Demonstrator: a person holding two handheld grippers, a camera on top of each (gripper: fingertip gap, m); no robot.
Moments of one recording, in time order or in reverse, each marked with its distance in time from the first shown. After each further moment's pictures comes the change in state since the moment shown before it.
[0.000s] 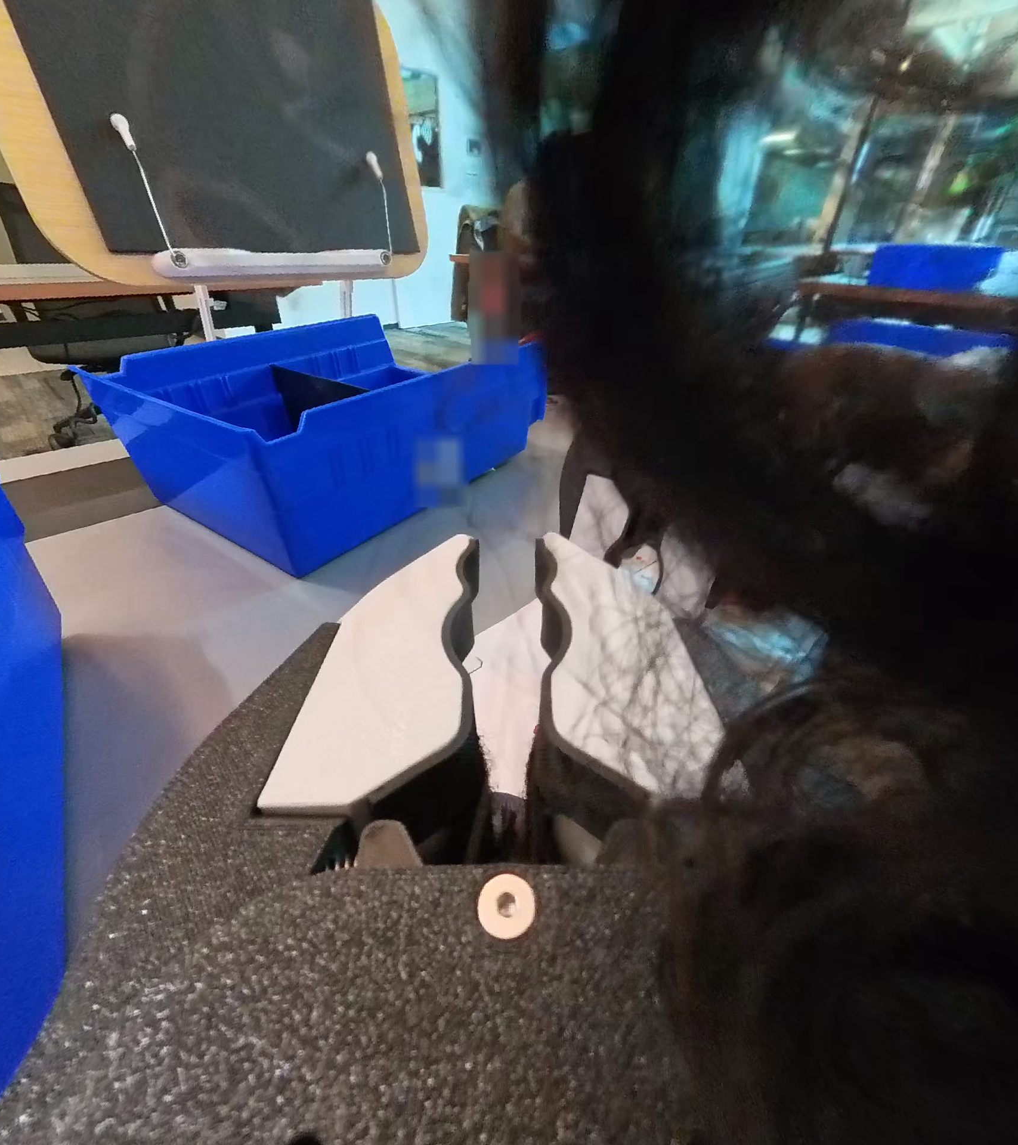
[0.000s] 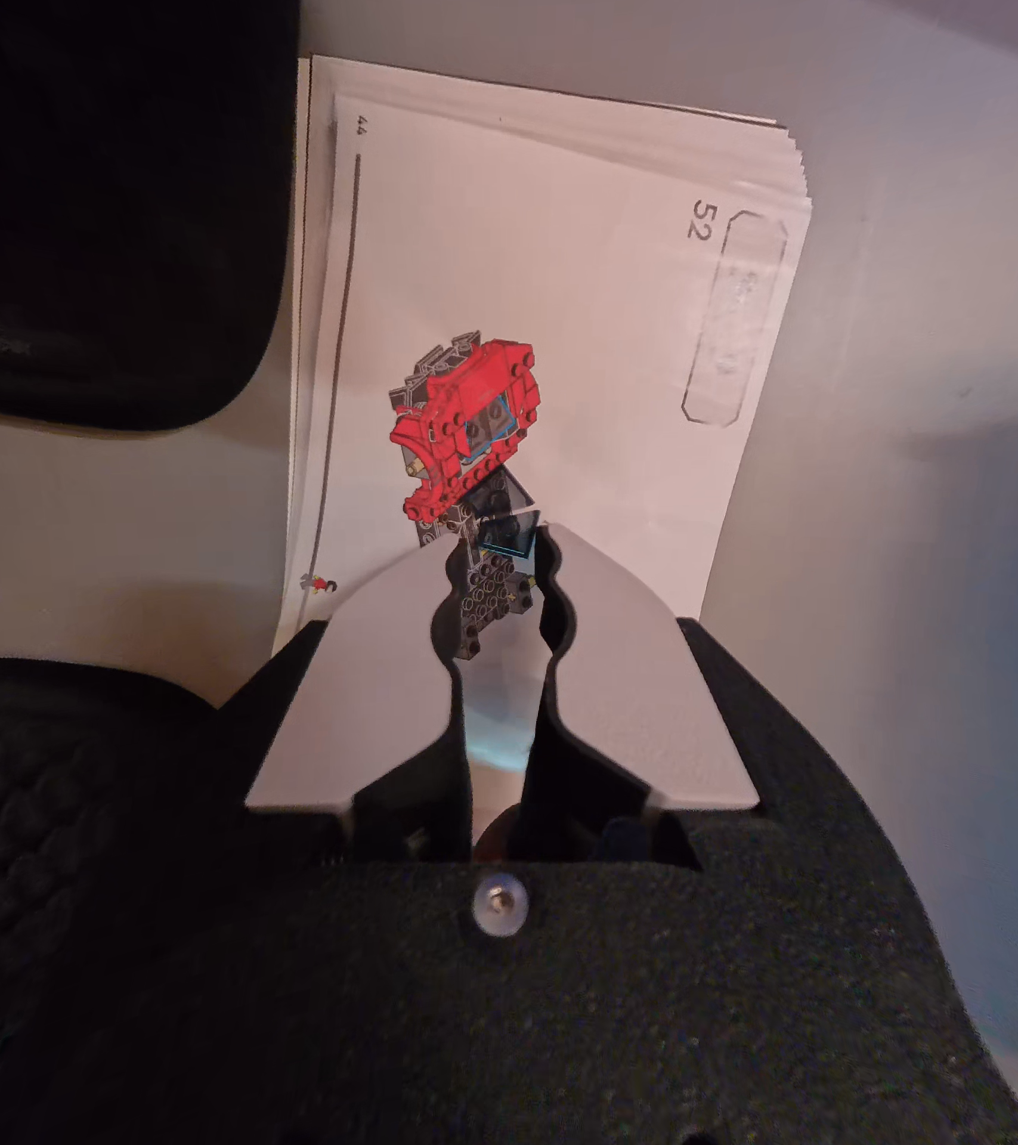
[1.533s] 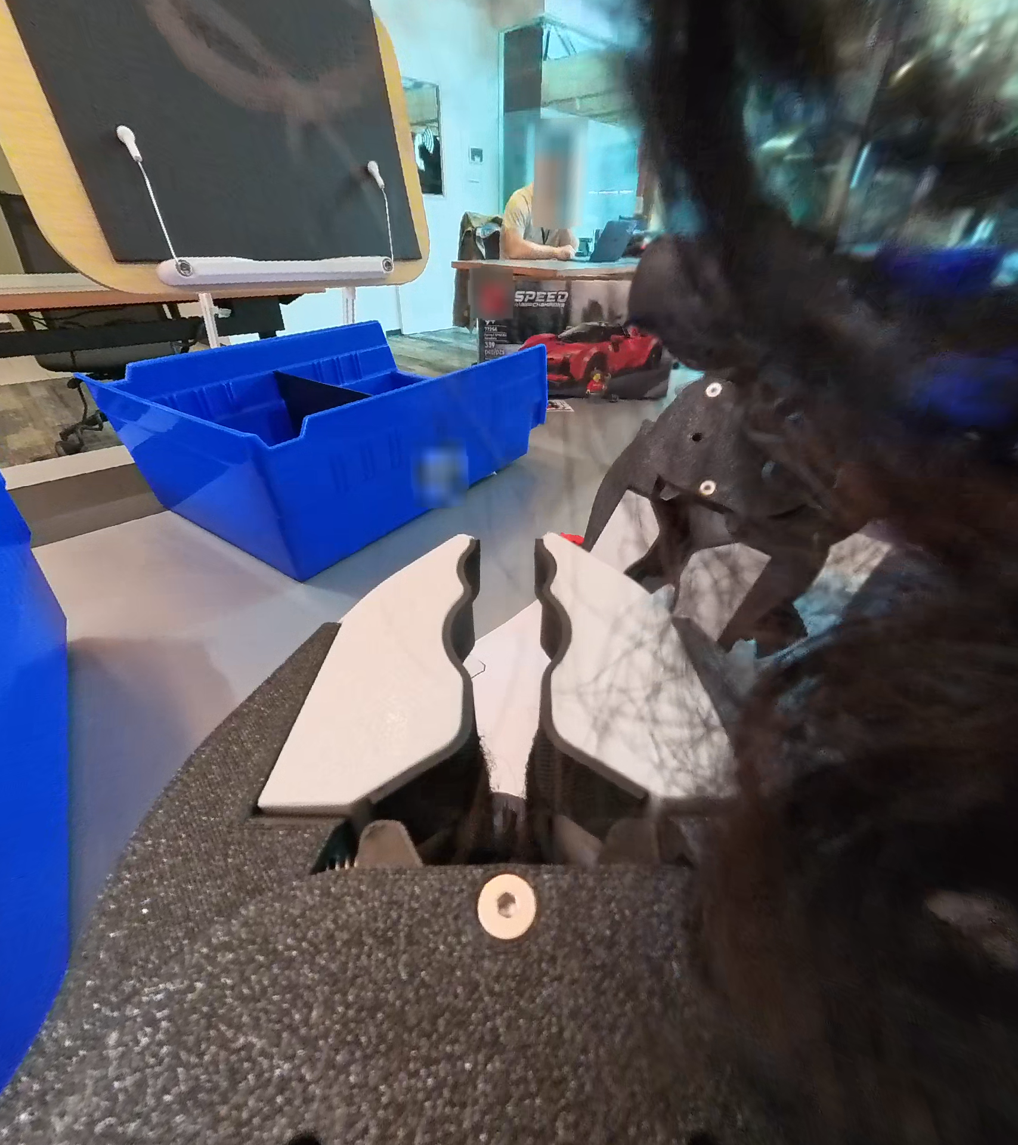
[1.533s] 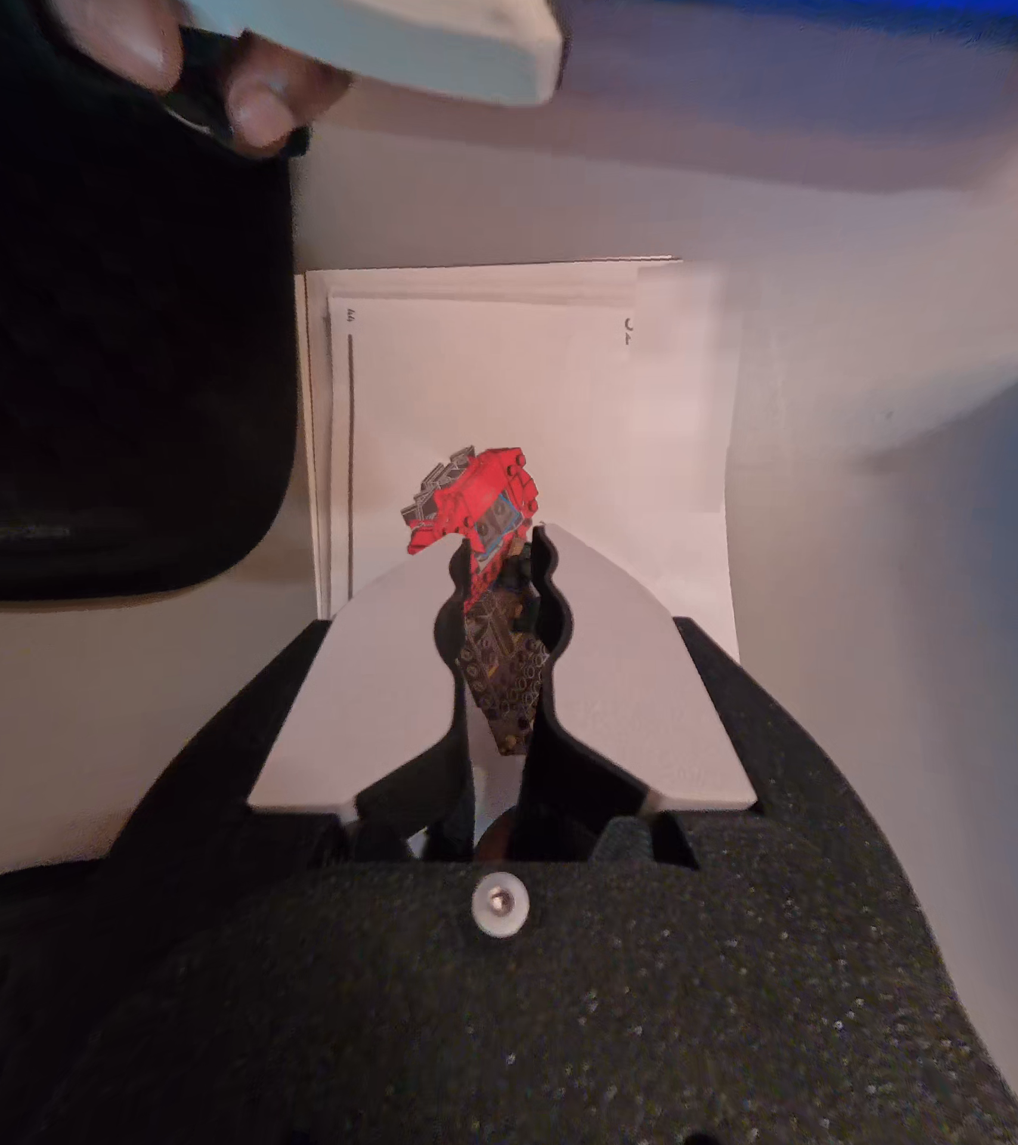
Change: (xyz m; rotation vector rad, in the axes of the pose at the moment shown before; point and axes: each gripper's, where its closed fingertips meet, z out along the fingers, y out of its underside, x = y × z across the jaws) left arm 0.000 -0.001 -0.001 0.009 -0.003 0.008; right arm -0.003 -0.027 0.004 0.253 0.158 0.149
